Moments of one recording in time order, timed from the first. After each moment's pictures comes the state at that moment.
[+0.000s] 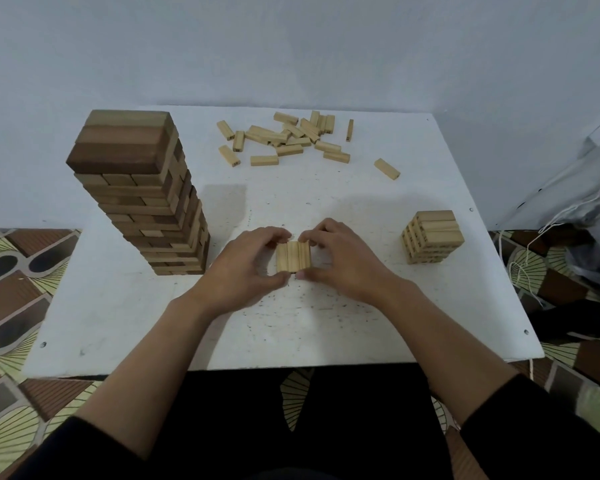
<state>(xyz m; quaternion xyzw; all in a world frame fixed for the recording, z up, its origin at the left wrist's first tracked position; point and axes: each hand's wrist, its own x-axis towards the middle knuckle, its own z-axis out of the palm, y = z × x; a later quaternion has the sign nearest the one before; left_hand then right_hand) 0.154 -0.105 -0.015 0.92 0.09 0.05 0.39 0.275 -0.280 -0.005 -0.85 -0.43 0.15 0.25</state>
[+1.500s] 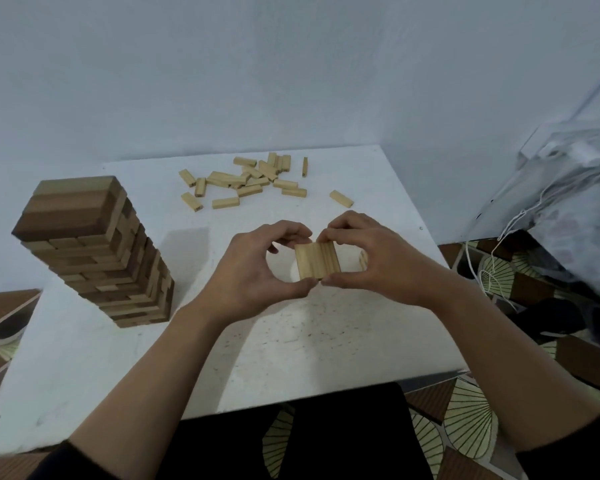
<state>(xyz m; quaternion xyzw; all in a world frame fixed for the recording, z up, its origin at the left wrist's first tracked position) 0.197 -0.157 0.056 0.90 -0.02 0.13 0.42 0.308 -0.361 0.076 -0.83 -0.45 0.13 0.29</state>
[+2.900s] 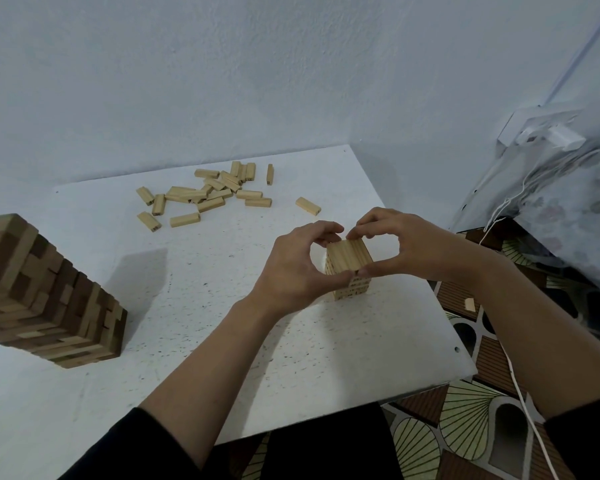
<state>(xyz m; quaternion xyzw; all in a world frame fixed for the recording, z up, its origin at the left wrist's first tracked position) 0.287 -0.243 0.035 0.90 -0.01 0.11 0.43 0.398 -0.440 0.064 -0.86 -0.40 0.17 0.26</state>
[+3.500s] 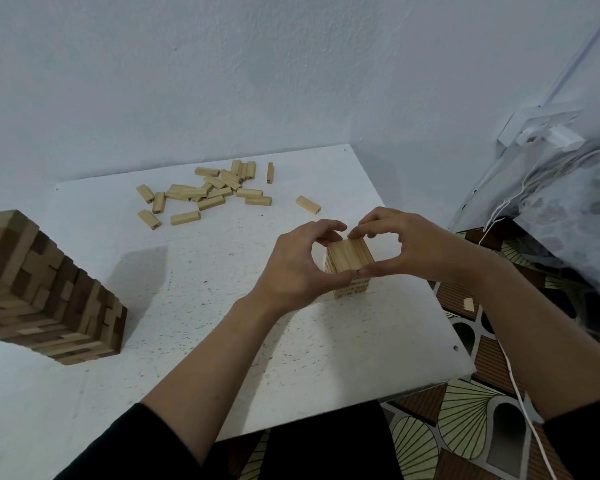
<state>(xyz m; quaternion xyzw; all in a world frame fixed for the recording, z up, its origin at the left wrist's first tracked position) 0.288 -0.246 0.037 0.90 0.00 0.09 0.44 0.396 -0.443 0.063 -0.86 -0.40 0.17 0.27</state>
